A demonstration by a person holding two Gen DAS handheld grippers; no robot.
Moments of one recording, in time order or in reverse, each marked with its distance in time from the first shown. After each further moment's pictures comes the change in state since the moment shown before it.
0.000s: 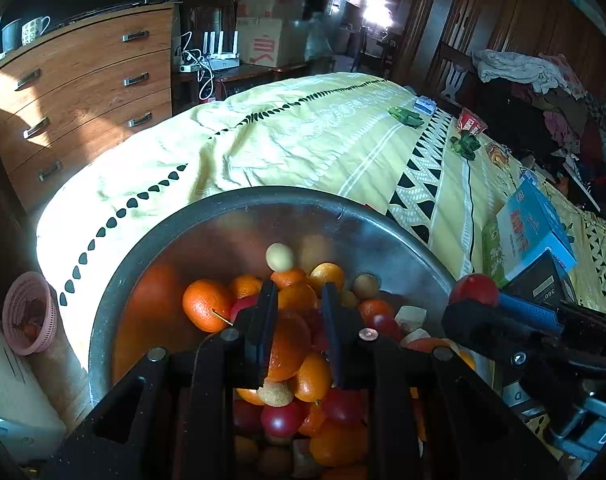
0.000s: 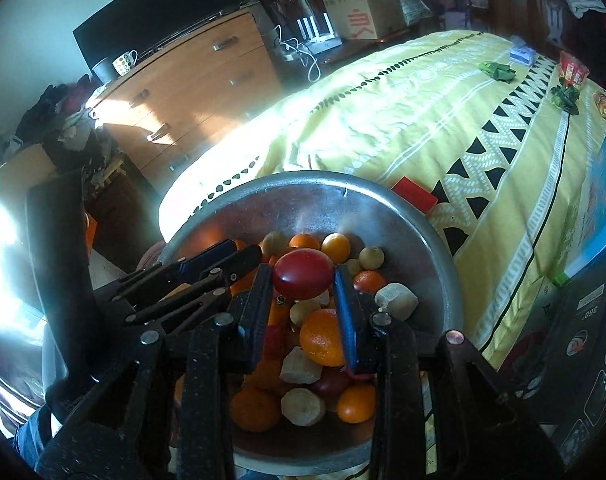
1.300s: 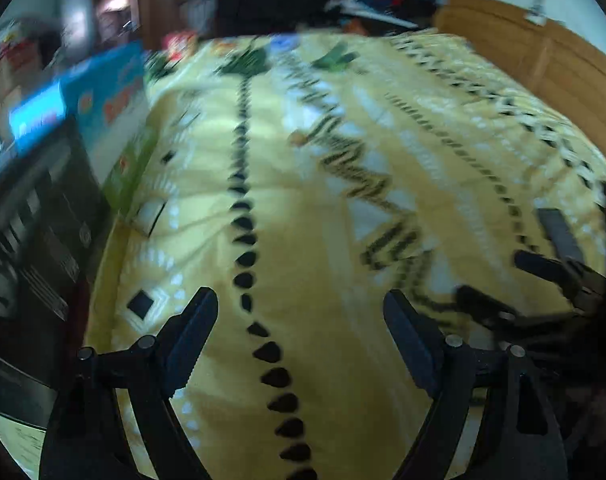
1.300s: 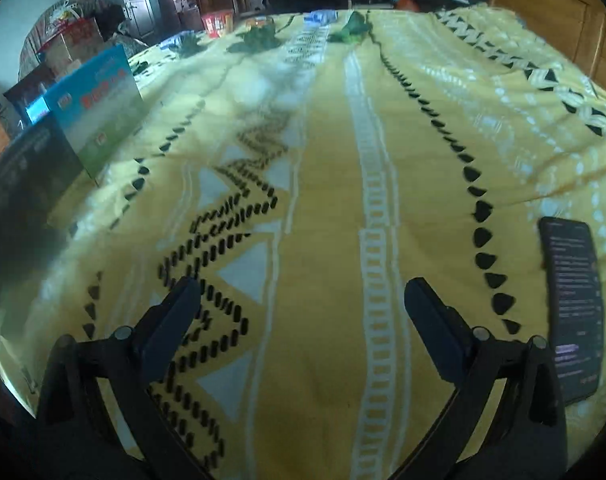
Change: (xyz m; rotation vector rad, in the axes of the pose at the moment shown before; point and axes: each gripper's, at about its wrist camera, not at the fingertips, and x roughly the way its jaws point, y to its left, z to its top) left arm 0.037 -0.412 -0.200 0.617 0.161 -0.360; right arm -0.204 -0.330 -0.287 0.508 -0.113 -0.683
